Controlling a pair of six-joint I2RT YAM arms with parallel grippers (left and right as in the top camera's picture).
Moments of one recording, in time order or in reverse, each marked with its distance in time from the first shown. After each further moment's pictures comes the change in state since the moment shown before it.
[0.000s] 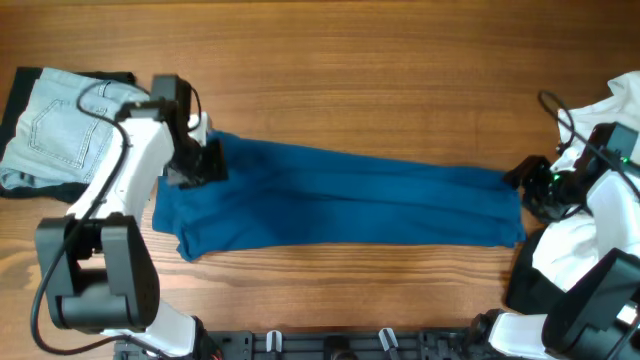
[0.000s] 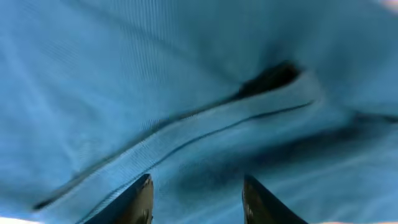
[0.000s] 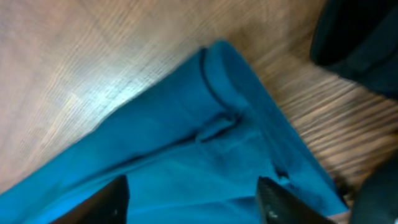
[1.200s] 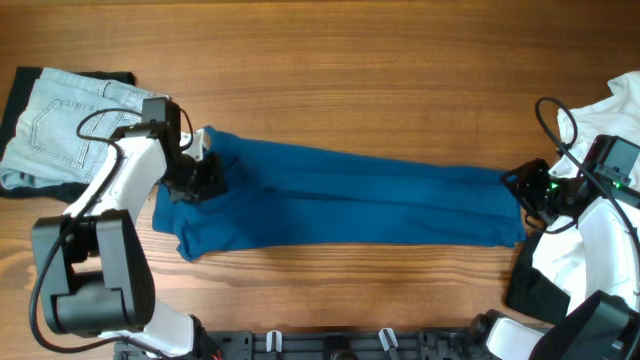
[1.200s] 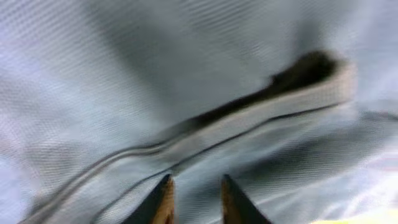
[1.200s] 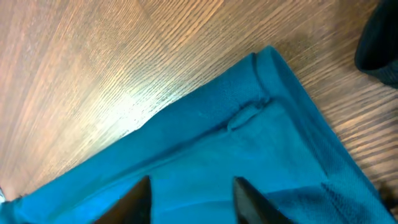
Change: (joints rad) left arm 0.066 -0.006 -0.129 0.137 0.169 0.014; right arm -0.001 -0.163 -0.100 0.110 -0.099 0.037
